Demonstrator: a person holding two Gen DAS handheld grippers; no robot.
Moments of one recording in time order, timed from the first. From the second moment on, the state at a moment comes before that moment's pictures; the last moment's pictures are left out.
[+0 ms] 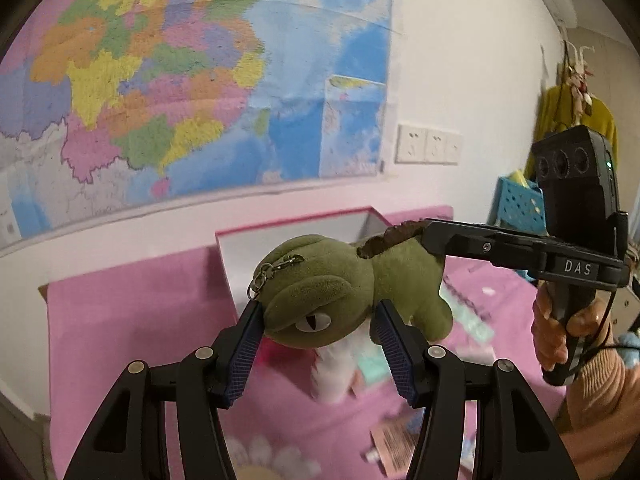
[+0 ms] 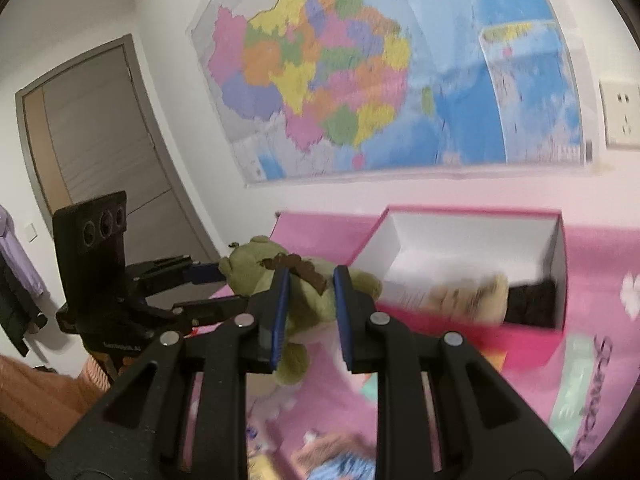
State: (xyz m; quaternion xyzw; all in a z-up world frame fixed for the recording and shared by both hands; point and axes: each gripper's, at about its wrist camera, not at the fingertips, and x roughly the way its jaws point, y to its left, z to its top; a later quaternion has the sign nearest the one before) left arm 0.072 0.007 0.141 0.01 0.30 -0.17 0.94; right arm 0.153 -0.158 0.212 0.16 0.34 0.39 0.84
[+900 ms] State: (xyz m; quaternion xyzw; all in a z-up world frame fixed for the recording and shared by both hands) left arm 0.188 0.011 0.081 -0.02 0.39 -0.10 0.92; right arm 0.264 -0.131 0.096 0.13 0.46 0.30 0.82
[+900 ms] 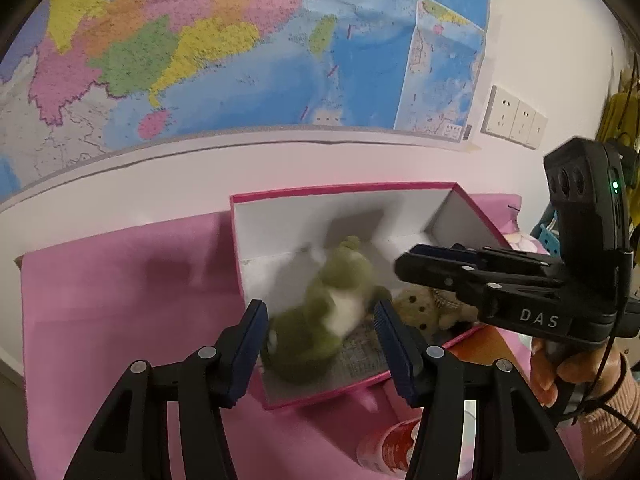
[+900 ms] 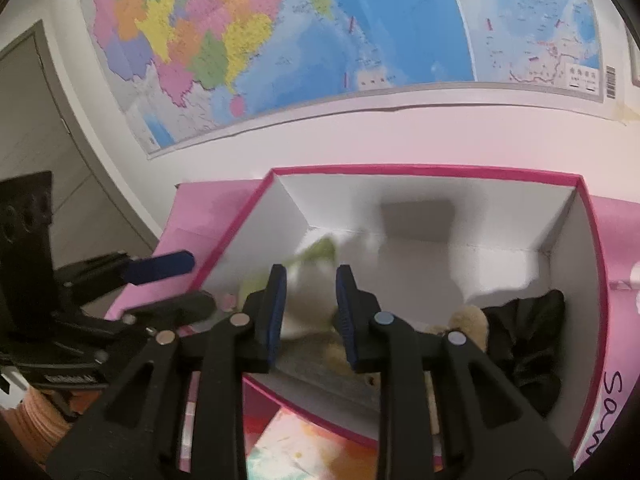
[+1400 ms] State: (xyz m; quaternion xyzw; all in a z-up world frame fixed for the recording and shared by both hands) left arm 0.115 0.031 0.097 -0.04 0.36 -0.12 0.92; right arm 0.195 -0.175 0.126 0.15 0.44 0.33 0.82
